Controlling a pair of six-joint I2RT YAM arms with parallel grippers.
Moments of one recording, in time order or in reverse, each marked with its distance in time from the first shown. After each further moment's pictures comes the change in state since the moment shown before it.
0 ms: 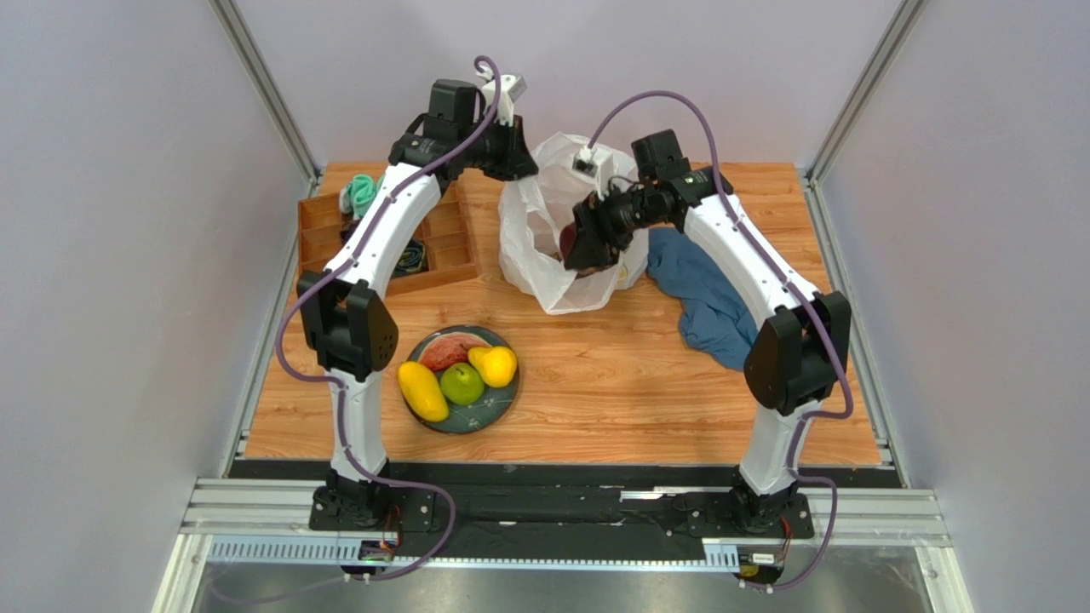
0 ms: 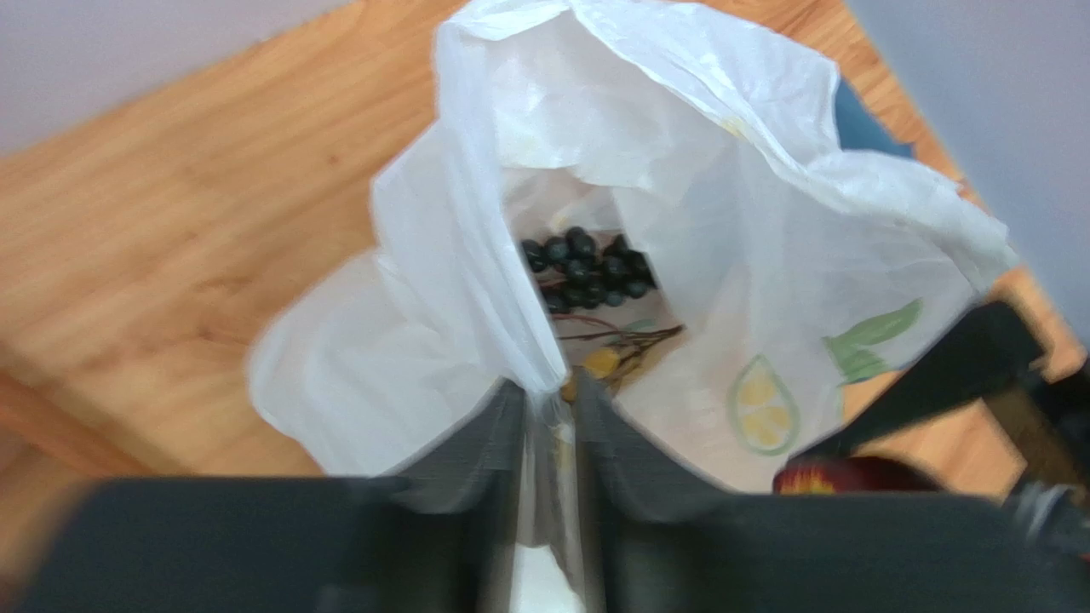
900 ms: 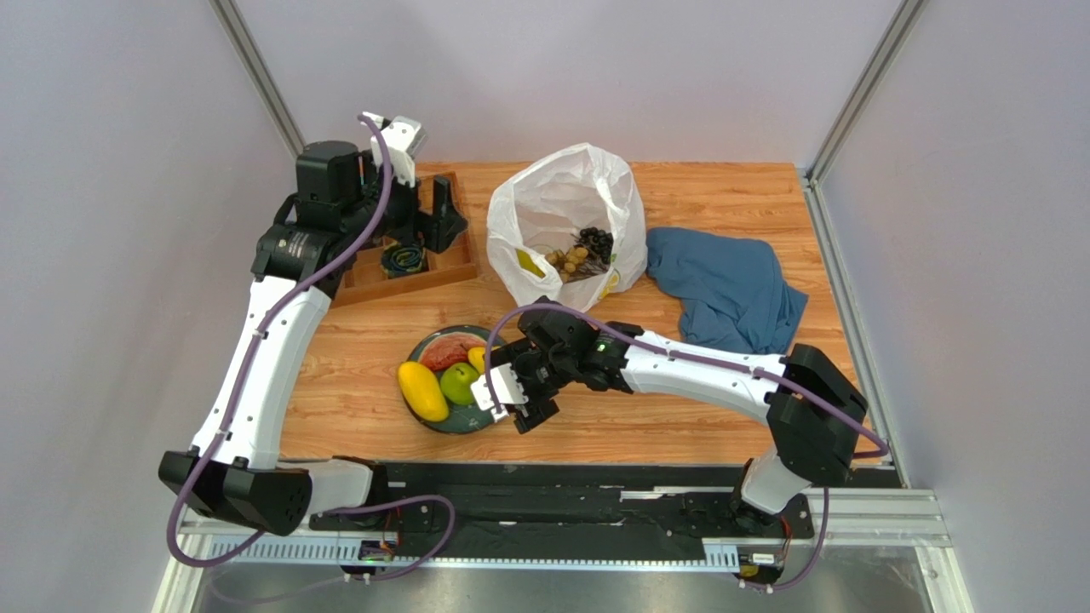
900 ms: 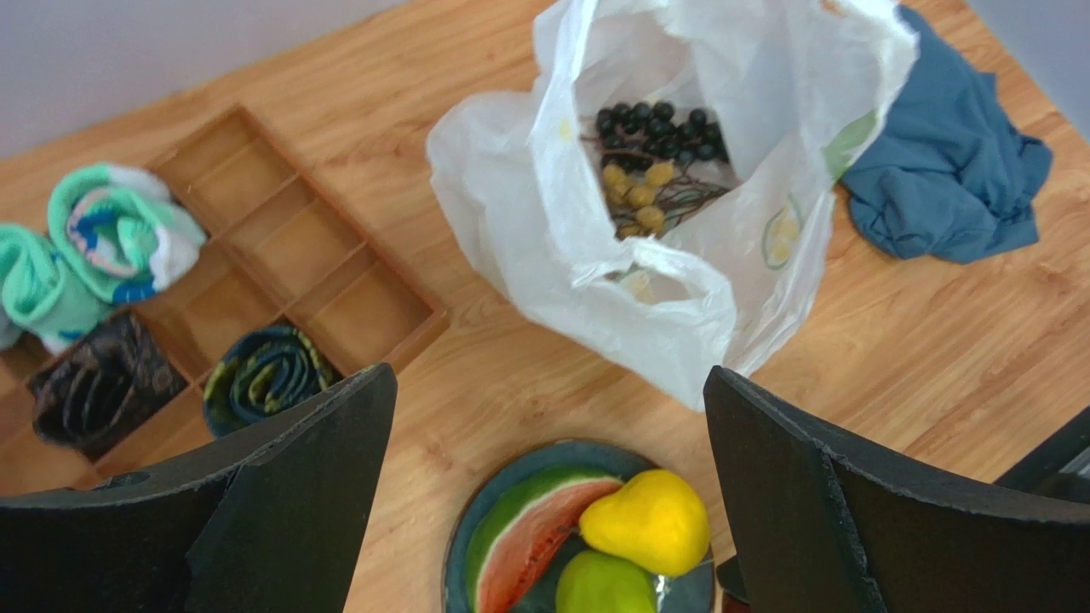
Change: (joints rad) left arm 0.108 -0.780 -0.585 -0.093 -0.120 0.149; right arm 0.658 -0.276 -0.699 0.447 0.279 -0.718
